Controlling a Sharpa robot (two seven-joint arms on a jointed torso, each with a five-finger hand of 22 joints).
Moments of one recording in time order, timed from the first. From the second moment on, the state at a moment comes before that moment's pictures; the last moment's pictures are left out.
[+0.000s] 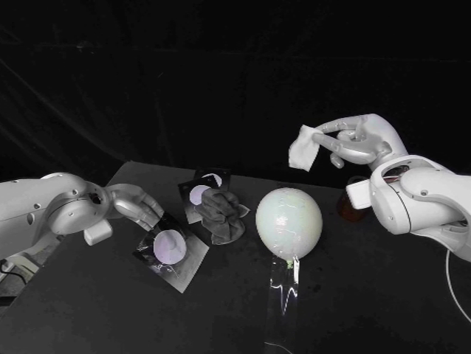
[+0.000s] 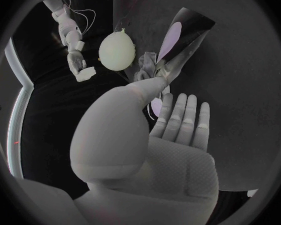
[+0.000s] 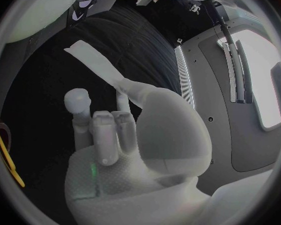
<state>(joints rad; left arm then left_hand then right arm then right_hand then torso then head) 1.28 -1.17 -0.13 1.40 -0.53 0.18 -0.22 1.43 -0.27 0.64 -0.01 0.13 0.63 0.18 0.50 0.30 0.84 0.24 0.13 0.07 0.63 0.22 0.31 0.30 0.08 0.40 0.29 0.37 0.12 1.43 -0.79 -0.14 1.59 -0.48 -0.72 0.16 1.29 -0.11 0.65 0.07 0.05 1.14 0.07 0.25 0.34 1.46 0.01 1.57 1.31 1.47 -0.04 1.57 1.31 0.13 1.11 0.10 1.04 1.22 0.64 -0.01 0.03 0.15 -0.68</state>
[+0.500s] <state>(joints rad) 1.29 -1.18 -0.12 1.40 -0.66 0.04 -0.06 1.49 -0.26 0.55 0.00 0.13 0.60 0.18 0.56 0.28 0.78 0.25 0.24 0.07 0.55 0.23 0.41 0.30 0.08 0.33 0.29 0.27 0.07 1.43 -0.79 -0.14 1.59 -0.49 -0.71 0.15 1.29 -0.11 0.65 0.07 0.05 1.14 0.07 0.25 0.34 1.46 0.01 1.57 1.31 1.47 -0.04 1.56 1.31 0.13 1.11 0.10 1.04 1.22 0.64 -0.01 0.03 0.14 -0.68</state>
